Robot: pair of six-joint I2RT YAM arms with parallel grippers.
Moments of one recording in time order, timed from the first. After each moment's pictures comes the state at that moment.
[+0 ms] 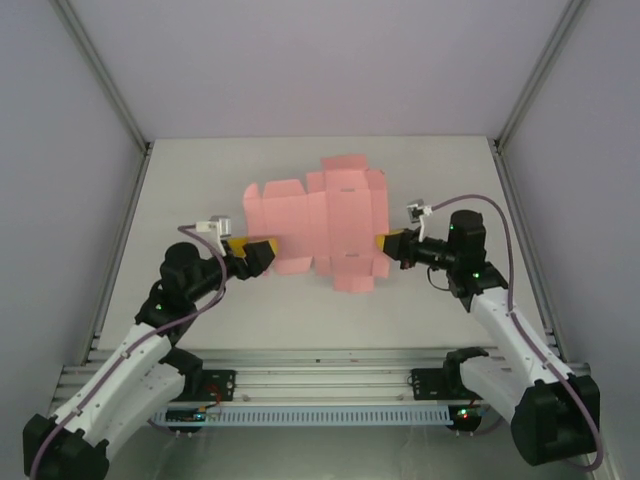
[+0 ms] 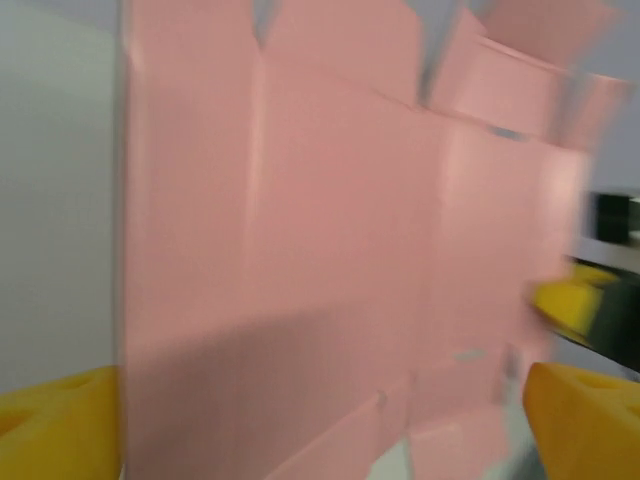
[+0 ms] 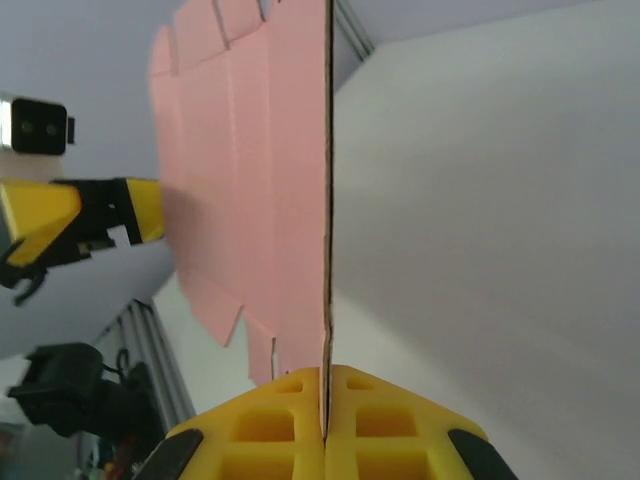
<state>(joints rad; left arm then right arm) -0.45 0.69 0.49 -0.03 0.27 -0.66 0.20 0.96 0.61 -0.06 -0.83 0.28</state>
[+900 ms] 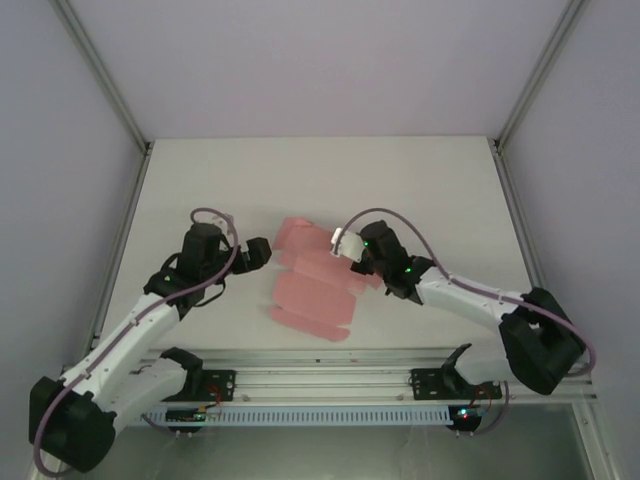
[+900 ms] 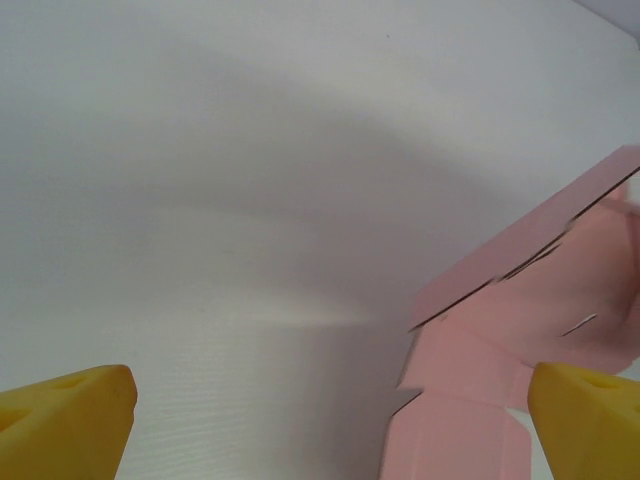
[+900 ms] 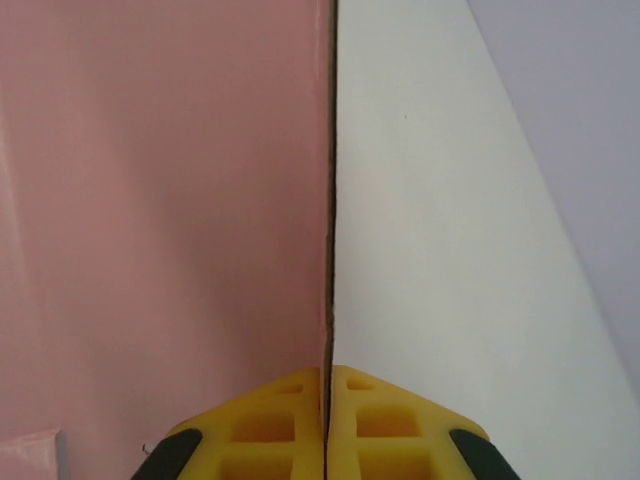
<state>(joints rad) -0.45 0.92 0.66 -0.39 0.06 -0.61 0.73 1.35 0.71 0.03 0.25 -0.72</state>
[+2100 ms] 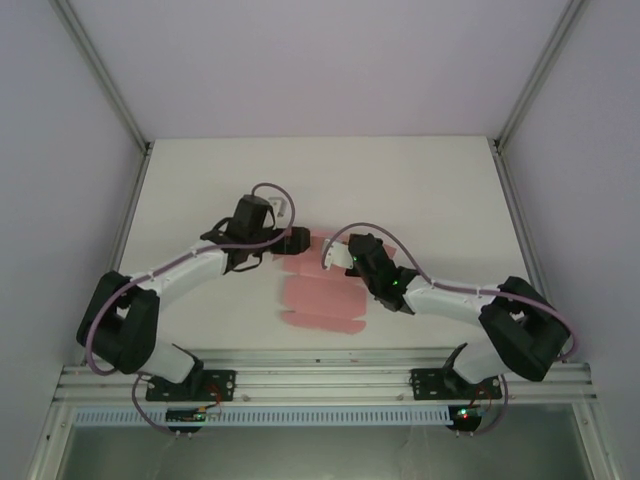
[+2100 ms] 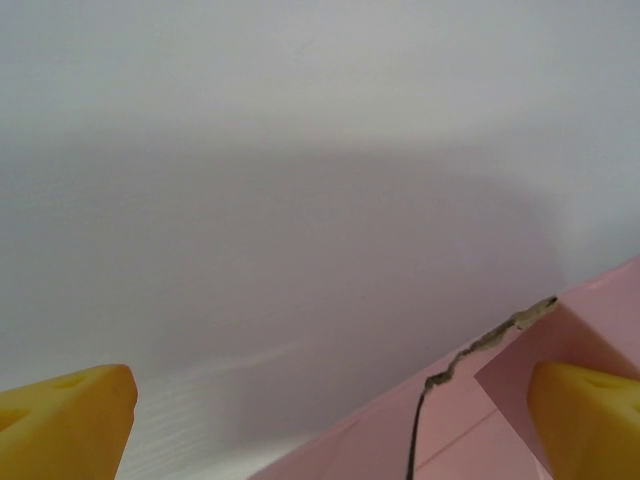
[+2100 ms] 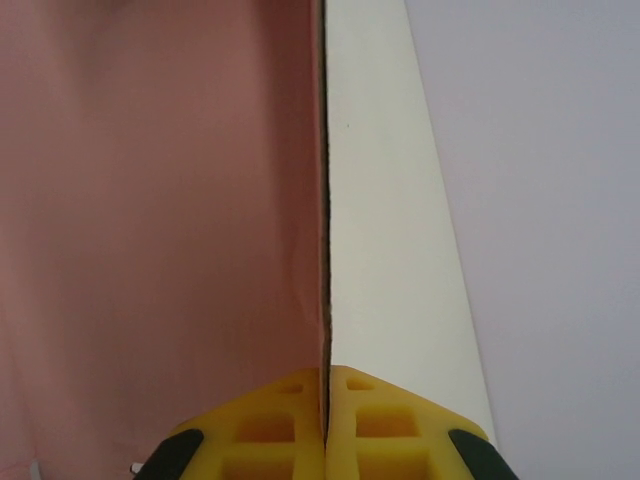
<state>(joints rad) -0.55 1.47 0.88 -0.18 0.17 -0.44 0.82 1.42 0.64 0.26 0.46 -0.89</state>
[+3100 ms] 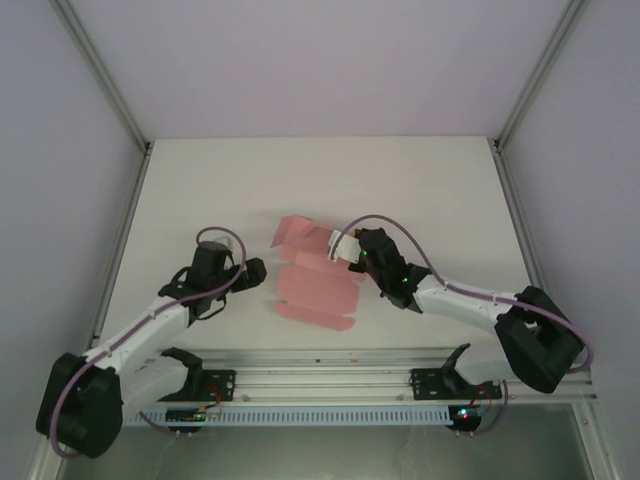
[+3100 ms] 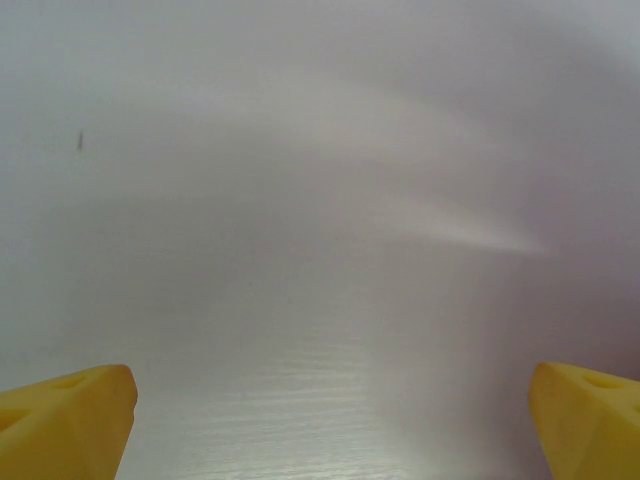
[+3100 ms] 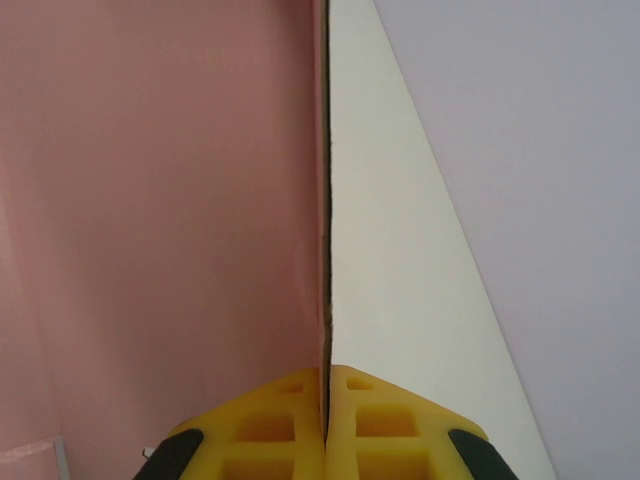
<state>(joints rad) -0.40 1.02 0.44 -0.25 0.02 -0.62 0.77 1.33 0.63 0.22 0.36 -0.78</state>
